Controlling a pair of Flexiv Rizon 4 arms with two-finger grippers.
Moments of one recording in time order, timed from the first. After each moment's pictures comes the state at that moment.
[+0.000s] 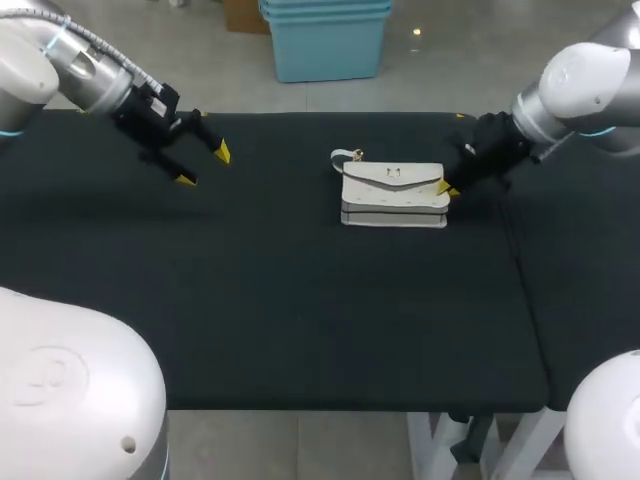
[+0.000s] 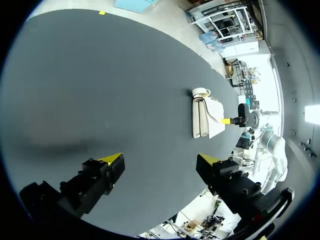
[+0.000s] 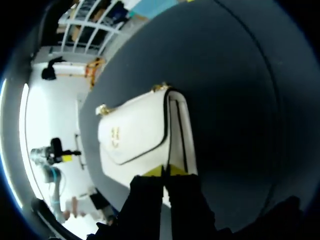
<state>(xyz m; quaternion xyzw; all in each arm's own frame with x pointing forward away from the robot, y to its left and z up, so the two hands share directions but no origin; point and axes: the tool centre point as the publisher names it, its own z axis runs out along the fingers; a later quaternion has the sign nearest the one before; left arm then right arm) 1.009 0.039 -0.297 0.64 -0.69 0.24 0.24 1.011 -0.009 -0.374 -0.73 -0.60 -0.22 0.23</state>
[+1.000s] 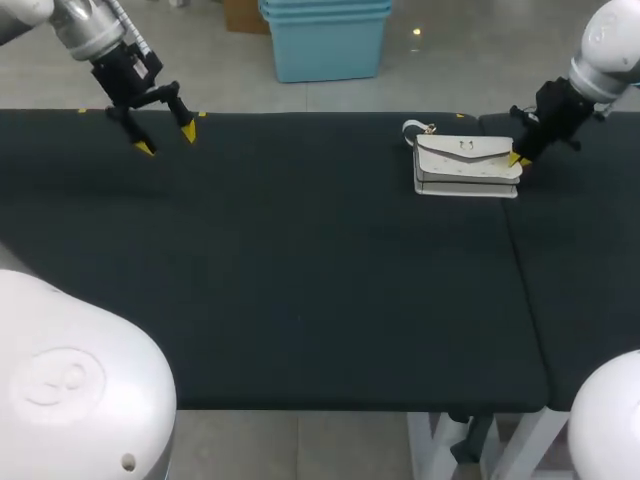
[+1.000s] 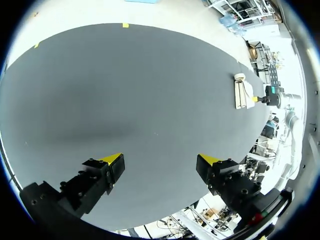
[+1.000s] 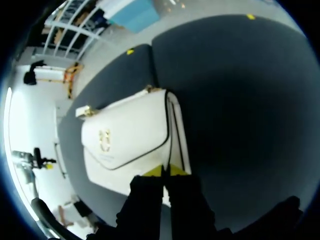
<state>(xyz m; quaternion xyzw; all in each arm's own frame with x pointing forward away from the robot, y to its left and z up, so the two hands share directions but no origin) 1.056 0.109 -0.279 0.63 -0.74 0.11 0.19 1.084 -0.151 -0.378 -0.76 -0.61 -0.15 0.16</state>
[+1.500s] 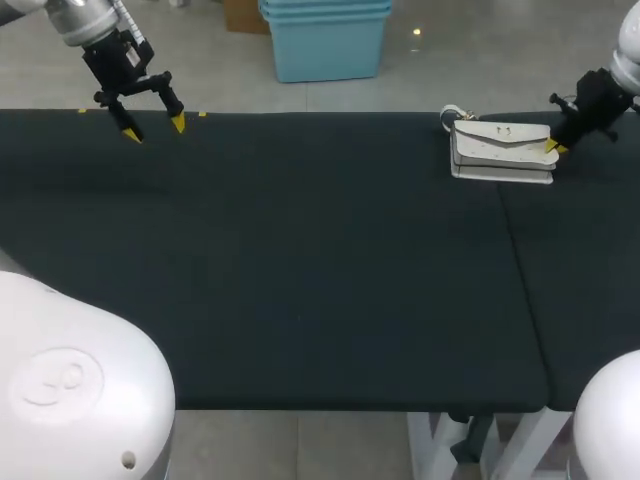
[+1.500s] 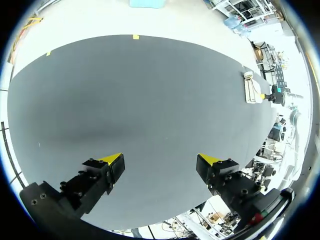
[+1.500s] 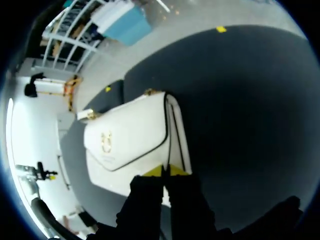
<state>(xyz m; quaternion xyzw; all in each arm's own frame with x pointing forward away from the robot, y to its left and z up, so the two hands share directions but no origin) 1.069 0.130 -0.265 0.64 -0.74 0.10 0.15 1.126 -0.240 -0.376 -0.79 -0.57 -0.19 0.14</state>
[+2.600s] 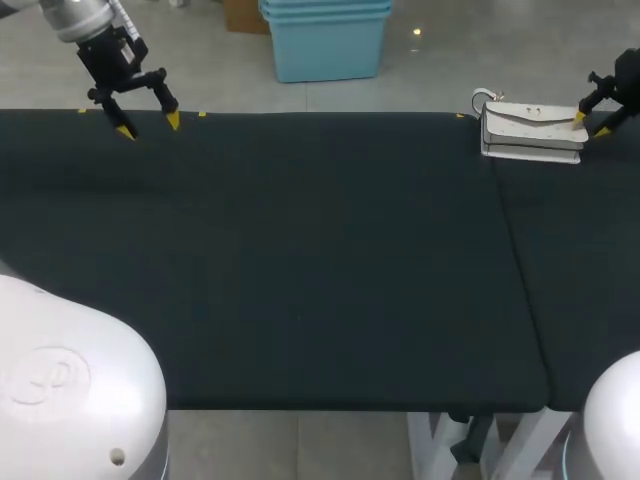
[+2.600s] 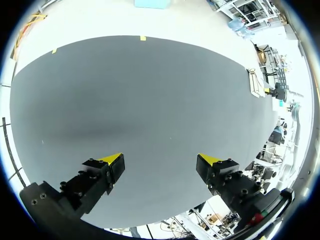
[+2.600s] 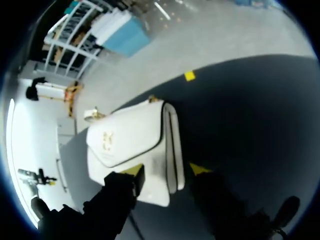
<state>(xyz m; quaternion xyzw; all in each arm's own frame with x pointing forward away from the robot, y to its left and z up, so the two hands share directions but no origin) 1.070 0.138 -0.259 0.65 -0.74 0.10 0.15 1.179 -0.318 -0.364 -0.78 -0.59 -0.20 0.10</state>
